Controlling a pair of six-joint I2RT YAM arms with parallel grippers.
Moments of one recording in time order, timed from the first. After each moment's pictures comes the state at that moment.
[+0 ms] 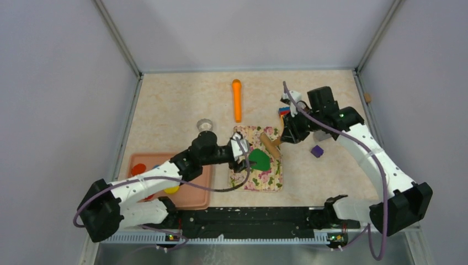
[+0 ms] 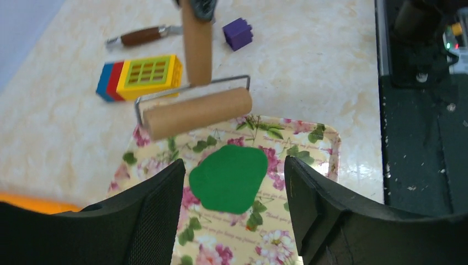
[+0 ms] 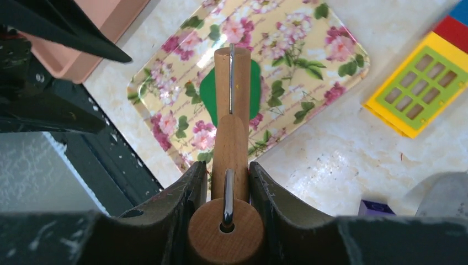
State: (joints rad) left arm -0.81 1.11 0.64 0.21 0.45 0.21; right arm 0.38 1.22 1.22 -0.88 -0.47 -0.15
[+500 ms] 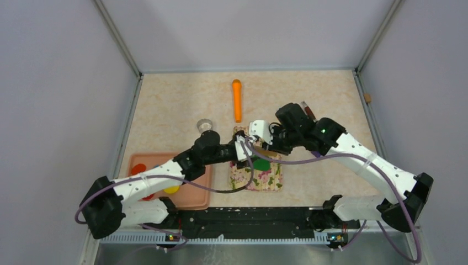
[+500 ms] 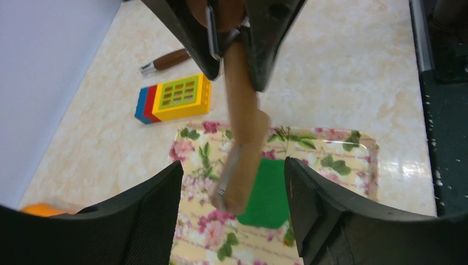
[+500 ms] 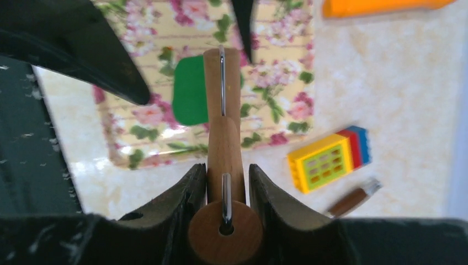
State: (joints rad) left arm -0.88 1.19 0.67 0.31 0.41 0.45; right arm 0.80 1.22 1.25 -0.95 -0.17 -0.66
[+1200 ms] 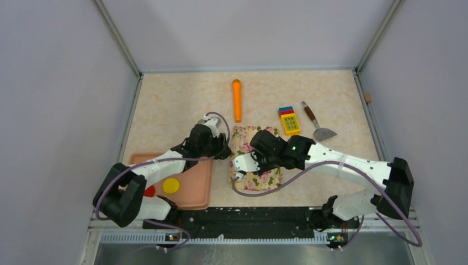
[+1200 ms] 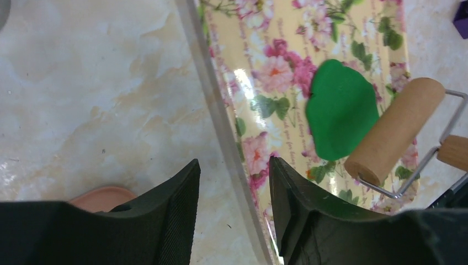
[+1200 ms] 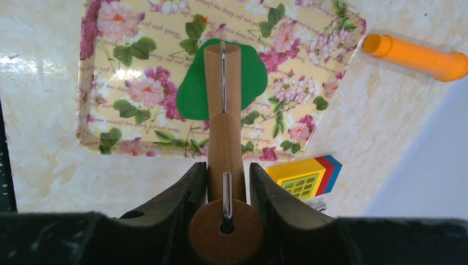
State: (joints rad) left arm -0.55 1.30 0.57 0.07 0.19 -0.43; right arm 1.09 1.33 1.12 -0.86 0.11 -0.89
